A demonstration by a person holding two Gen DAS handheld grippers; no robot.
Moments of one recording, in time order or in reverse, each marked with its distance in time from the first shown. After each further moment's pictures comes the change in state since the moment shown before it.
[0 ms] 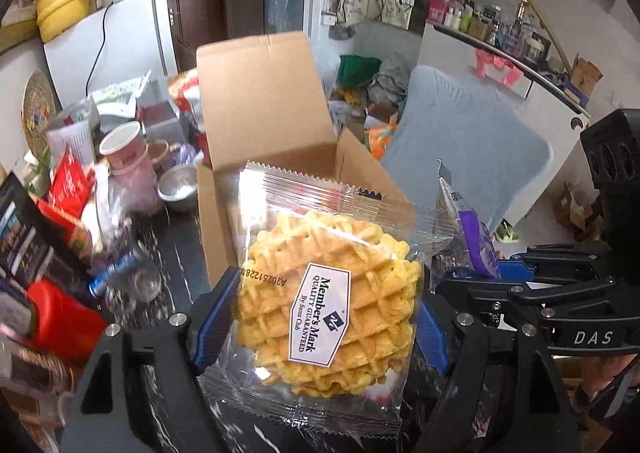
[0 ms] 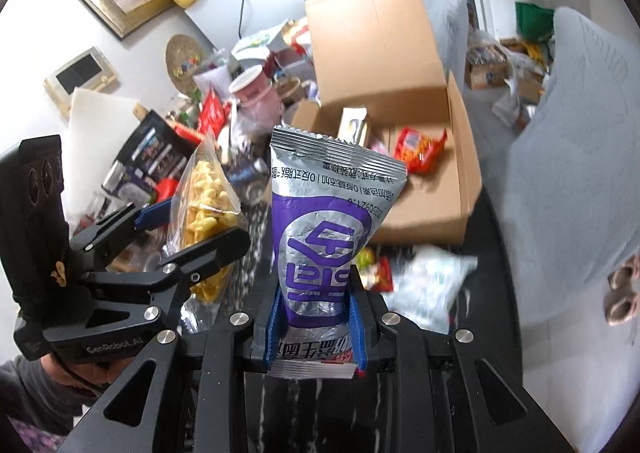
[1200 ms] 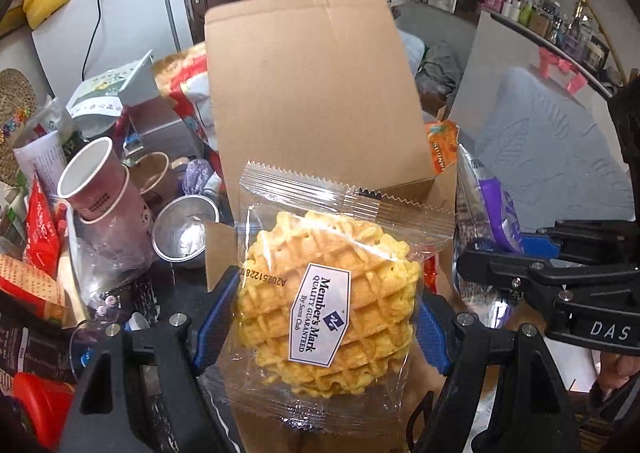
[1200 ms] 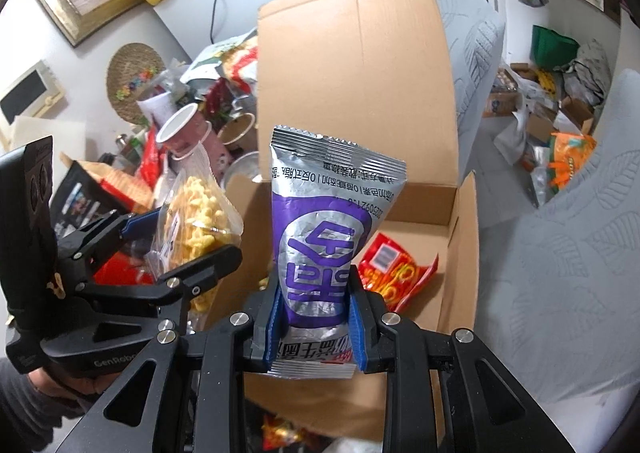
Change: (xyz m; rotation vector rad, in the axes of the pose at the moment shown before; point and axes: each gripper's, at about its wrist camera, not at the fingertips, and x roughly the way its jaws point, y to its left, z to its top) left arm 0.168 0.069 0.092 -0.055 0.090 0.114; right arm 0.124 -0.067 0.147 -0.074 0.039 -0.072
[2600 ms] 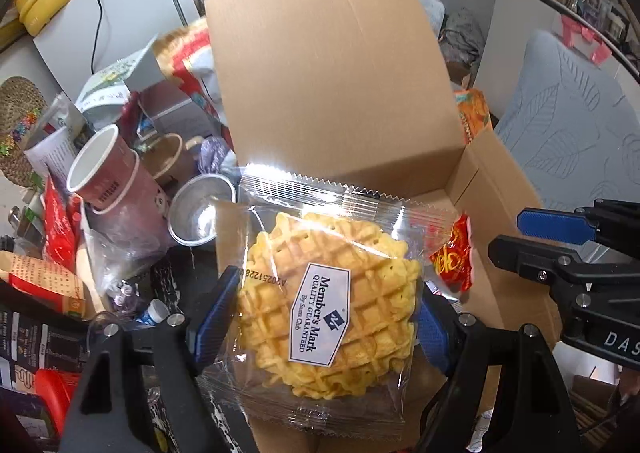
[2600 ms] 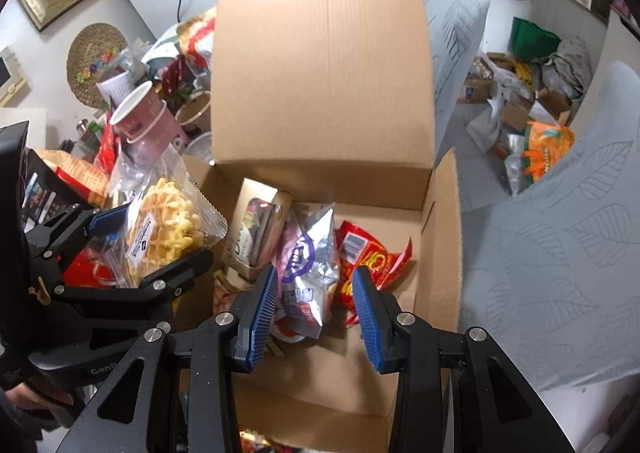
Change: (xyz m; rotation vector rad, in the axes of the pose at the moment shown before) left arm 0.012 -0.006 0.005 0.033 0.091 0.106; right arm 0.011 -0.004 0.001 0.007 0.046 -0.122
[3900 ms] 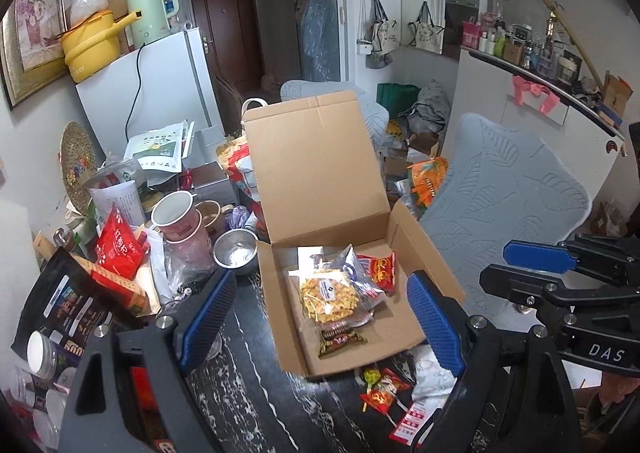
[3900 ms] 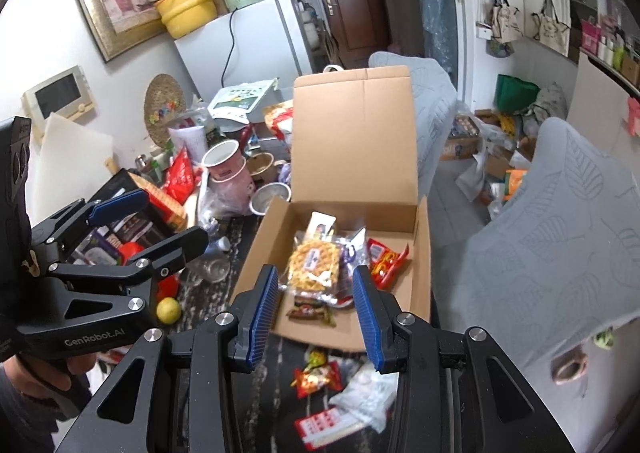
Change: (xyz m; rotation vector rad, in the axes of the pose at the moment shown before) left arm -0.203 0.011 -0.053 0.000 -0.267 -0.069; right arm -0.177 0.075 -0.068 -0.015 -0.223 0.000
